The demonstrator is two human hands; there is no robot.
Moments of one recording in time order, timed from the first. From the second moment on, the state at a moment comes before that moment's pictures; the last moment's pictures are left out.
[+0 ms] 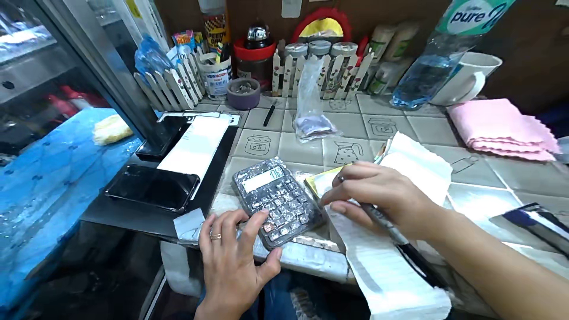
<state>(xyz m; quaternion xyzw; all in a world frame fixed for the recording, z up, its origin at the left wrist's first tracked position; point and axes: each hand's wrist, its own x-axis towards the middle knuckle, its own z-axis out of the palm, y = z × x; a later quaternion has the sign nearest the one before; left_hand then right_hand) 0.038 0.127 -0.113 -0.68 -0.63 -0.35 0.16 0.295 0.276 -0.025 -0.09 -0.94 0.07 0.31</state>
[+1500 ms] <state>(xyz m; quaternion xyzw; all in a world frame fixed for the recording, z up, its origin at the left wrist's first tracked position) 0.143 0.128 -0.092 -0.83 -0.50 -0.26 0.01 0.313 0.272 -0.038 -0.37 -0.77 0.36 0.38</state>
